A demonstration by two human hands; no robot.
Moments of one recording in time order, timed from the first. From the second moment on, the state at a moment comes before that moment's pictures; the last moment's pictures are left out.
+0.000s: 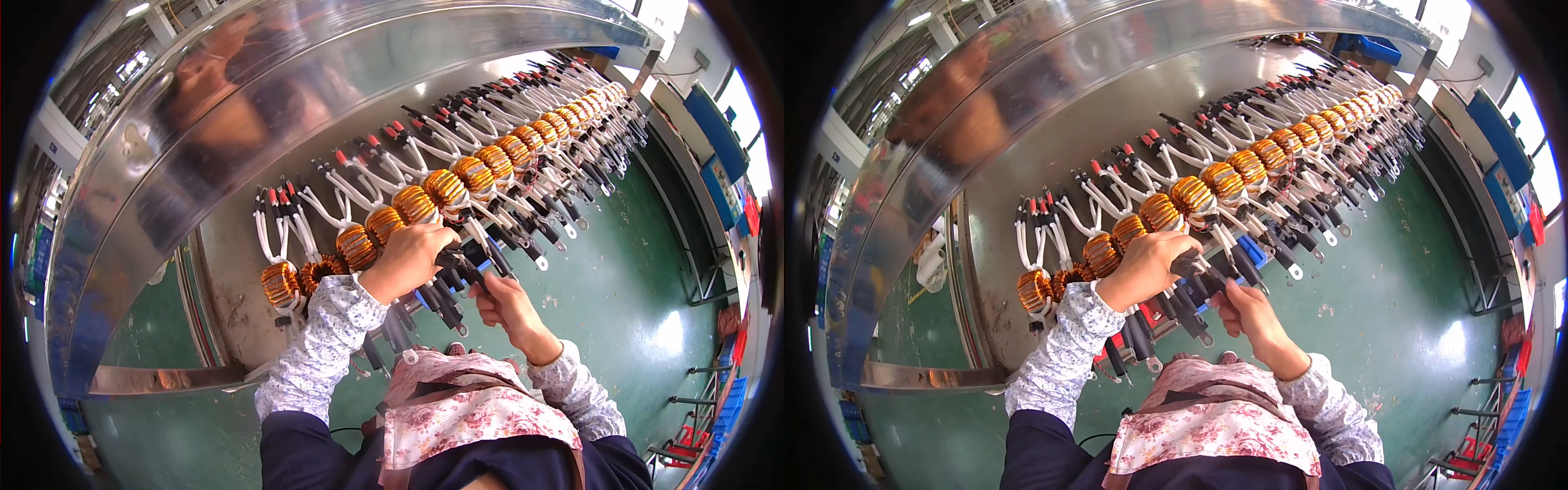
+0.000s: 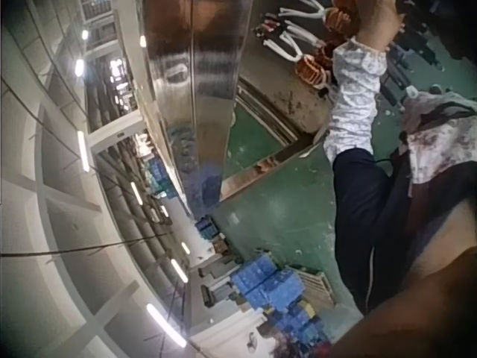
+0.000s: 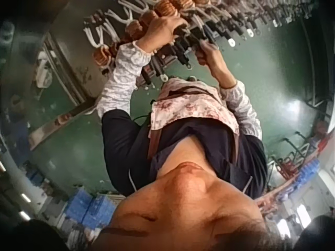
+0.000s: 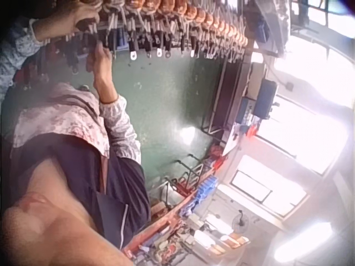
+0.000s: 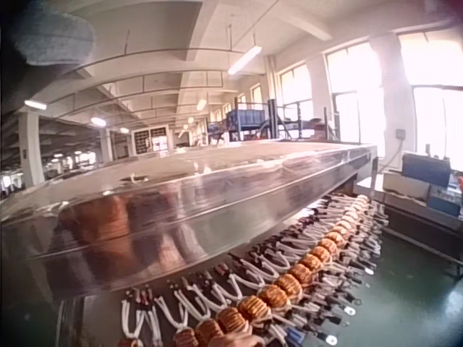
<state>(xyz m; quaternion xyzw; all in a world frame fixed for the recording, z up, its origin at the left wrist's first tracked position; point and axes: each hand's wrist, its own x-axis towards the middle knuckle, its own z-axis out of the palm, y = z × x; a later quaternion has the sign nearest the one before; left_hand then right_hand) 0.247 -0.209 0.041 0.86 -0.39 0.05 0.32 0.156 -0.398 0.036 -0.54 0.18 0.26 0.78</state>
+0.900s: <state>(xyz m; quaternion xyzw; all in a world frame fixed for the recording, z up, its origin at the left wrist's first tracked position) 0.241 -0.214 0.045 0.86 -0.39 0.05 0.34 0.165 -0.386 0.029 -0.30 0.13 0.32 0.89</state>
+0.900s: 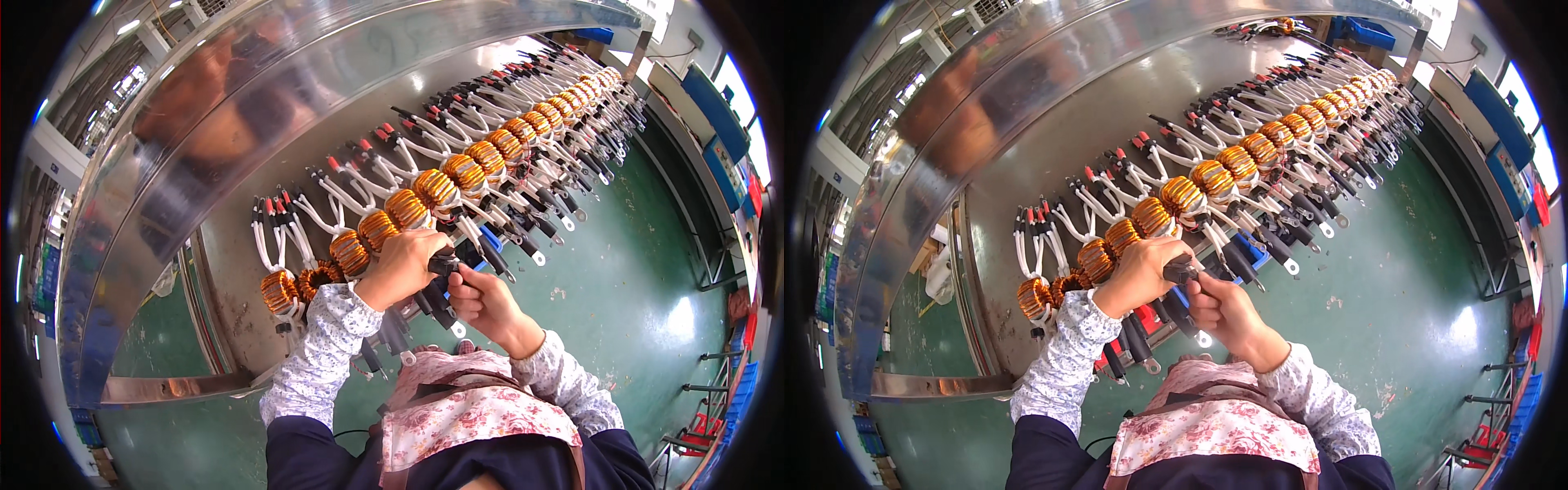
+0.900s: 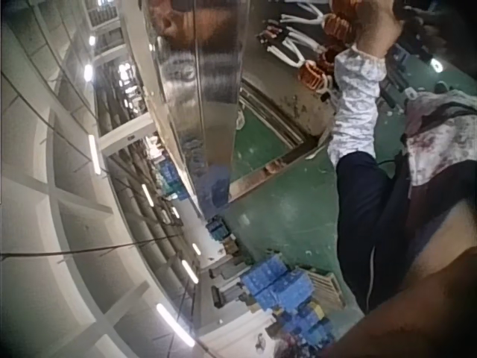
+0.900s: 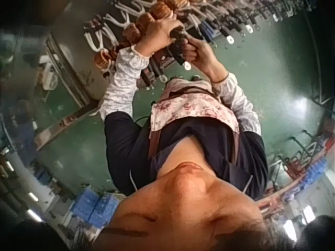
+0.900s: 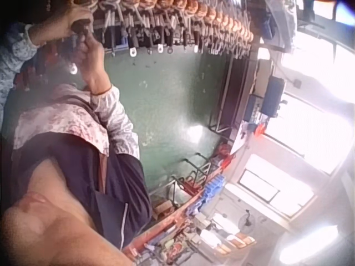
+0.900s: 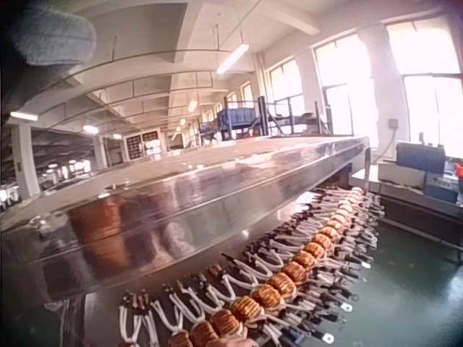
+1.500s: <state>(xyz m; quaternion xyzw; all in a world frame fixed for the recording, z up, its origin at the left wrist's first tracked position) 0.233 -0.213 0.080 0.80 -0.34 -0.06 0.49 0.138 -0.413 0.052 -0.65 0.06 0.21 0.73</state>
